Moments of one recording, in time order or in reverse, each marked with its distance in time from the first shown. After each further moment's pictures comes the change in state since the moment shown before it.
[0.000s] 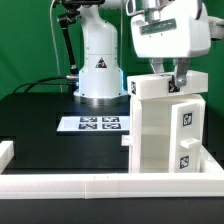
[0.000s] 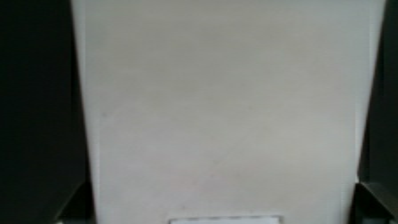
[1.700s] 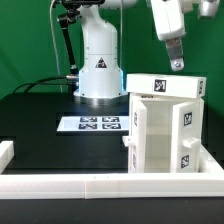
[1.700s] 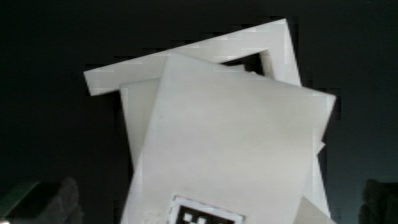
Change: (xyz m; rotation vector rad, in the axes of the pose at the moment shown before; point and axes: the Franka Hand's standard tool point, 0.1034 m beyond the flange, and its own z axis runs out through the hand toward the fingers) arm -0.015 -0.011 -0.030 0.054 -0.101 0.400
